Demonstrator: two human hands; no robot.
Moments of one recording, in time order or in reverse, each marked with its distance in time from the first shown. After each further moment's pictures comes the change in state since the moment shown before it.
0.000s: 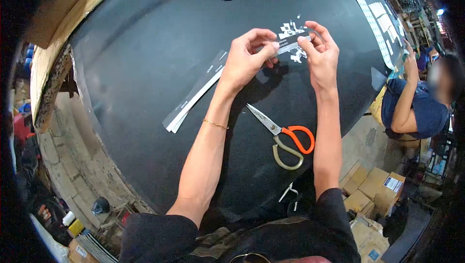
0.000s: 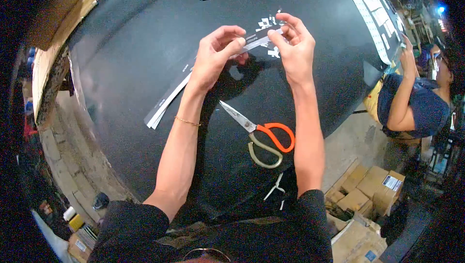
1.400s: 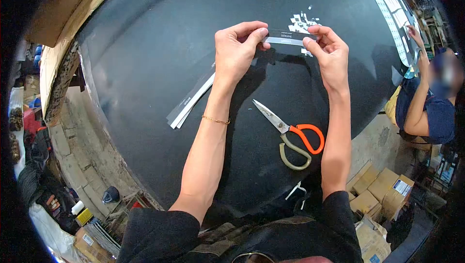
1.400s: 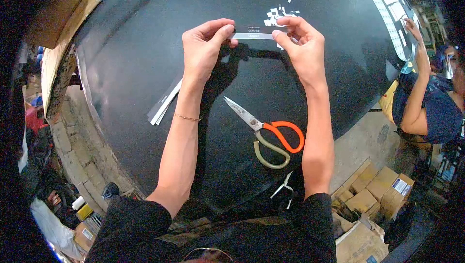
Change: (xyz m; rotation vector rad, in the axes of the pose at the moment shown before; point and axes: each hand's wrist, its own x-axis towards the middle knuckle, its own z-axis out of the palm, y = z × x) left_hand 0.000 0.002 -0.011 0.220 0.301 0.059; right_hand -0.007 0.012 -0.011 -0.093 -0.076 0.037
